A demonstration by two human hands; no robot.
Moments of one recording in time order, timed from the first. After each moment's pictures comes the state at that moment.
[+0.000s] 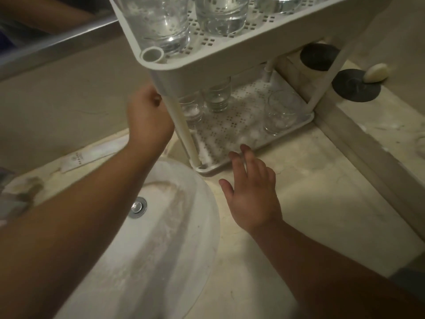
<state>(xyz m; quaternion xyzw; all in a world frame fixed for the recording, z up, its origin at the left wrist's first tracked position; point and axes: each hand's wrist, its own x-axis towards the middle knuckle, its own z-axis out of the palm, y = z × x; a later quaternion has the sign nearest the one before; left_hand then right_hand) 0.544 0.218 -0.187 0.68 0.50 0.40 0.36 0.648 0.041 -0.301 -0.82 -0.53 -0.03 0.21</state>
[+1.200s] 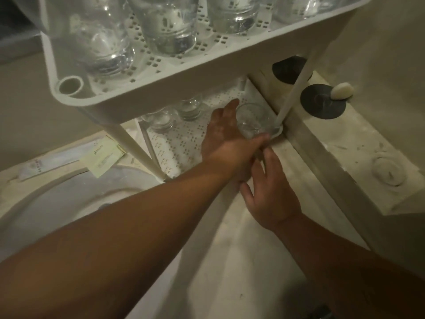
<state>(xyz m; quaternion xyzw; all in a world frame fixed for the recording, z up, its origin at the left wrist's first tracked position) 0.700 0.143 -0.230 0.78 0.47 0.20 0.36 0.763 0.008 -0.297 -0.78 -0.58 0.04 0.23</state>
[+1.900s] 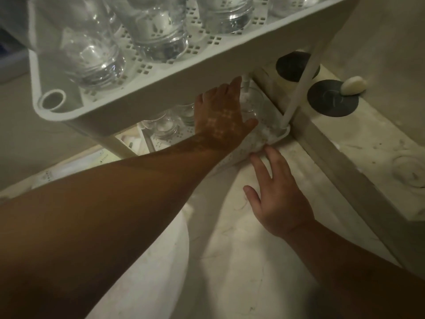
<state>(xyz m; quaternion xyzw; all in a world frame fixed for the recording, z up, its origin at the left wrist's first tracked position) 0.715 0.198 -0.225 0.90 0.40 0.16 0.01 0.767 0.008 -0.304 -0.77 -0.59 0.02 0.24</state>
